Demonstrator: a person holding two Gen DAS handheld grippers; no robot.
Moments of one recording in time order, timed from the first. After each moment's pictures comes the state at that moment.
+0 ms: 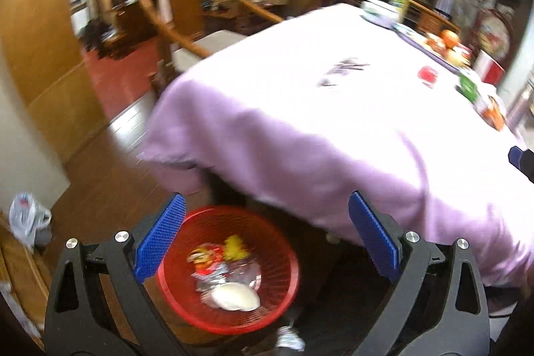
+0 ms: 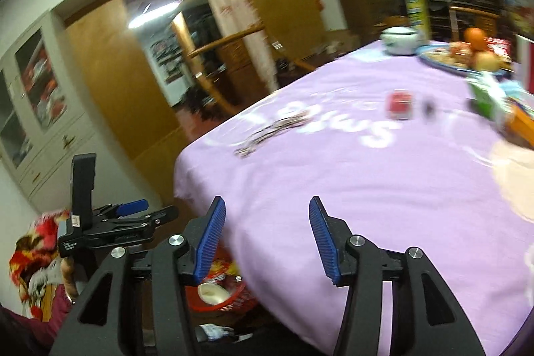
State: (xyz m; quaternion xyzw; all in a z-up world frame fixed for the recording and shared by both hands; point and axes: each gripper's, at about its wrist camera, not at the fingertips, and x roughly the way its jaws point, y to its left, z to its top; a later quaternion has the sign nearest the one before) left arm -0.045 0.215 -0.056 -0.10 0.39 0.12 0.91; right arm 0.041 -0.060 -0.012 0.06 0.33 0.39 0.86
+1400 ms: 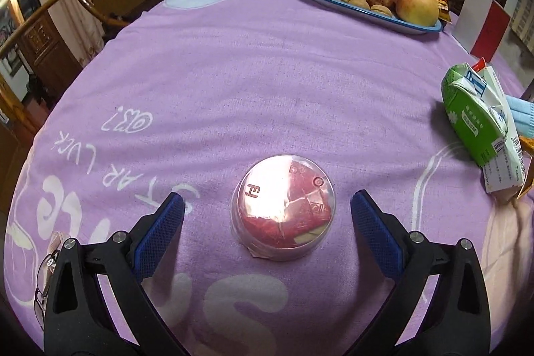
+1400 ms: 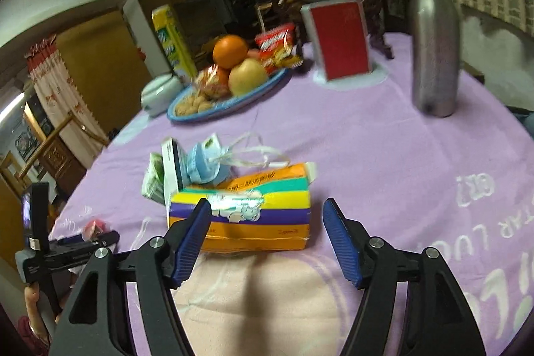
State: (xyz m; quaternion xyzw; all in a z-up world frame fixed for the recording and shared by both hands) left arm 0.318 0.023 -0.077 0.00 0.47 0.04 0.88; right arm 0.298 -0.289 -0.067 0.15 0.35 0.07 0.92
